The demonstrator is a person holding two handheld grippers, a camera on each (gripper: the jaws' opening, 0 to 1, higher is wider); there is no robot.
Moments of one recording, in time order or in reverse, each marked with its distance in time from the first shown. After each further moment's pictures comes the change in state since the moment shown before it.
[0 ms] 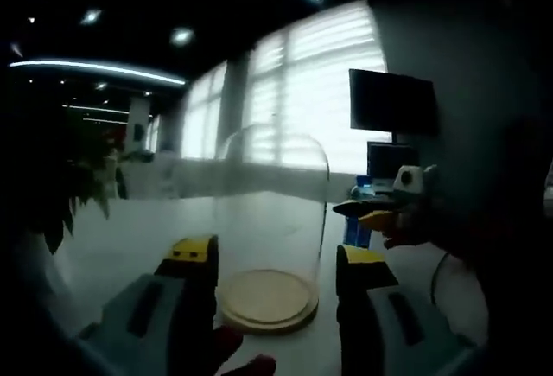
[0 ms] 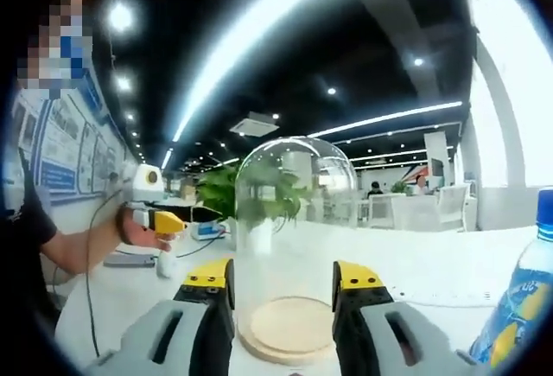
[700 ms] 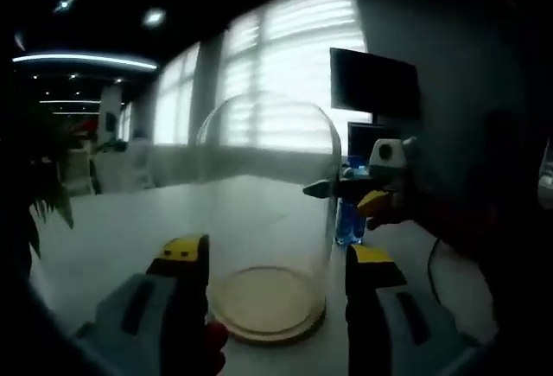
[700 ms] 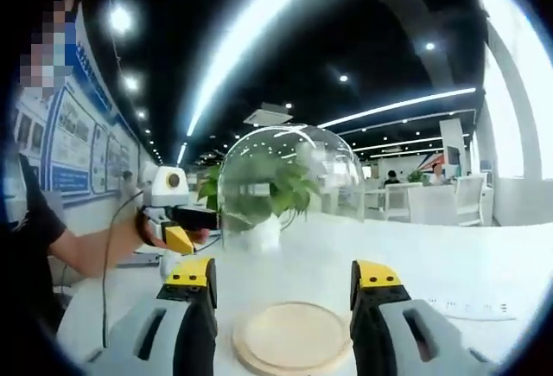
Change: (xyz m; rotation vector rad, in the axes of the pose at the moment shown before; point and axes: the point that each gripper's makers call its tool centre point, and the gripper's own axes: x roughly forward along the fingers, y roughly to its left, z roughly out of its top) left arm 0.043 0.012 -0.016 0.001 0.082 -0.134; right arm 0.037 -0.010 0.003 0.029 0.043 0.096
